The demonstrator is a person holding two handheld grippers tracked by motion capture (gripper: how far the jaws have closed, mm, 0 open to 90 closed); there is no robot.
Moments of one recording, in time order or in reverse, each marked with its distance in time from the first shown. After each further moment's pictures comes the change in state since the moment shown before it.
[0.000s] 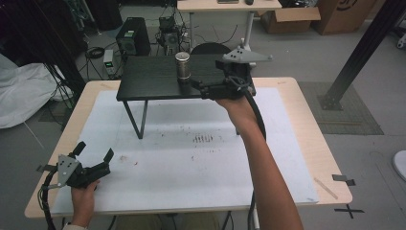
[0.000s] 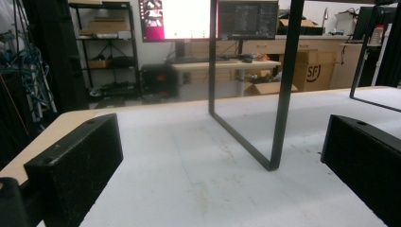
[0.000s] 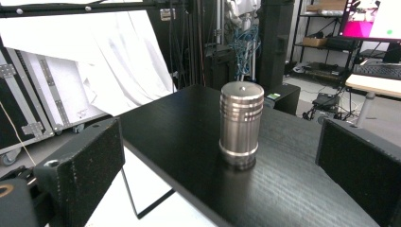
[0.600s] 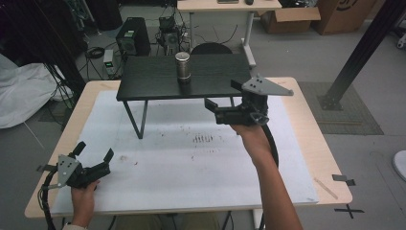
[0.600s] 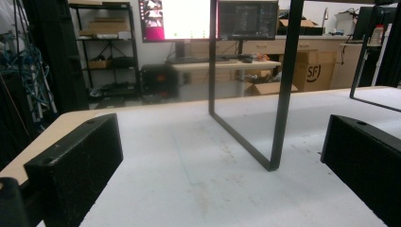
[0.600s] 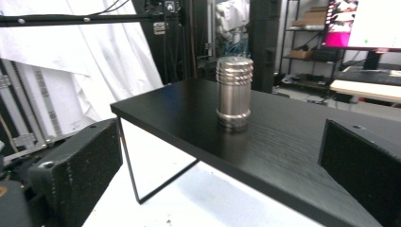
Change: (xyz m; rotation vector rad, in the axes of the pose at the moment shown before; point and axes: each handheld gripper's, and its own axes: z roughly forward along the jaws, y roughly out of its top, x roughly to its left) left arm 0.000 0.000 0.000 -0.001 0.001 0.000; right arm 0.011 -0.046 -0.048 -0.077 -0.045 0.008
